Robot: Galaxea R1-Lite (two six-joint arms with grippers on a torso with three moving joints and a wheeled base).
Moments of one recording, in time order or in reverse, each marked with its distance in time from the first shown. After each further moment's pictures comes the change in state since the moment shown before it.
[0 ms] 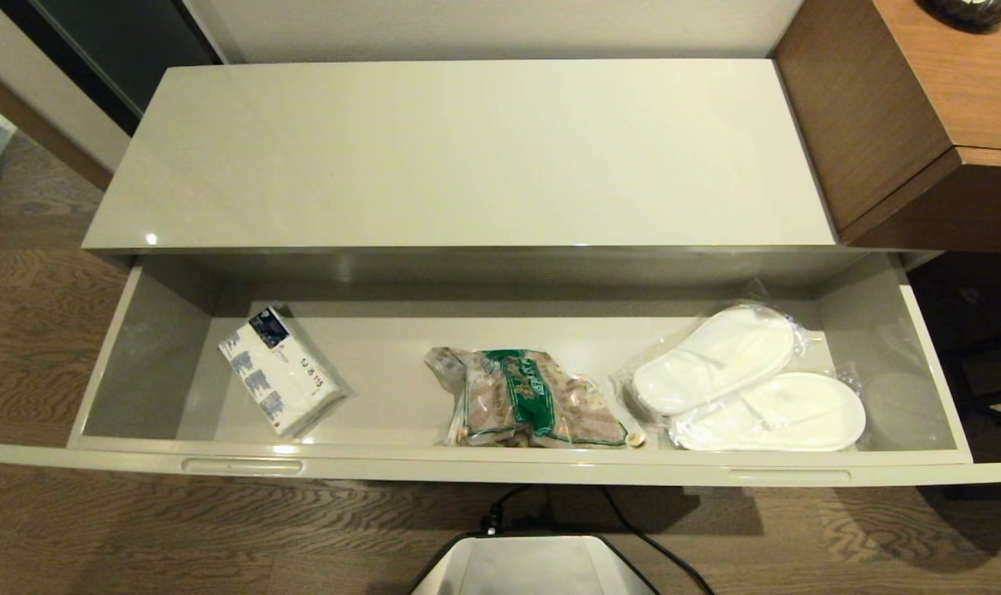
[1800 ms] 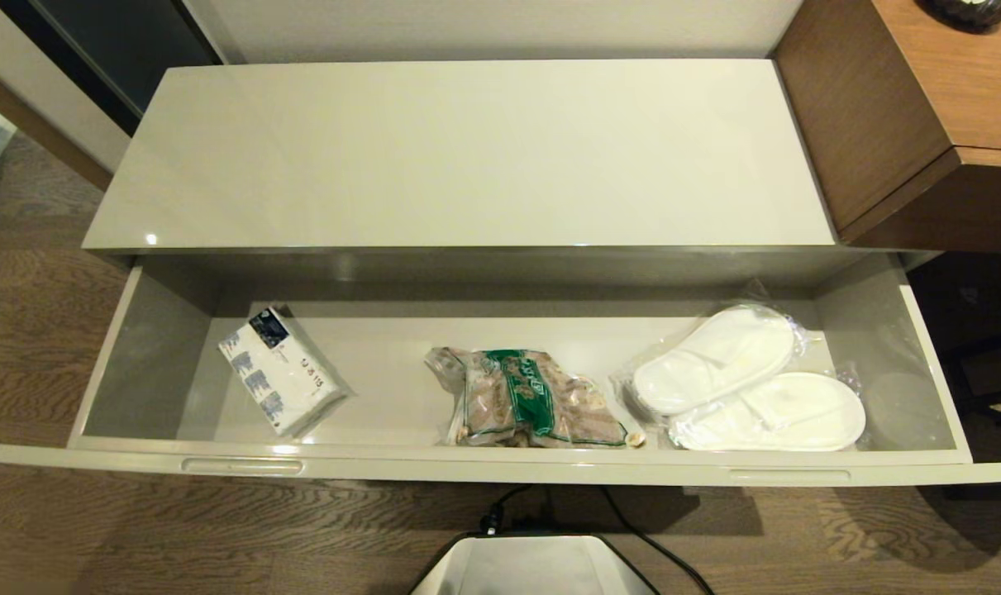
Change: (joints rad) left arm 0.000 0.001 -0.001 0.003 -0.005 0.023; right arm 0.000 0.000 0.002 0.000 -0.001 0.003
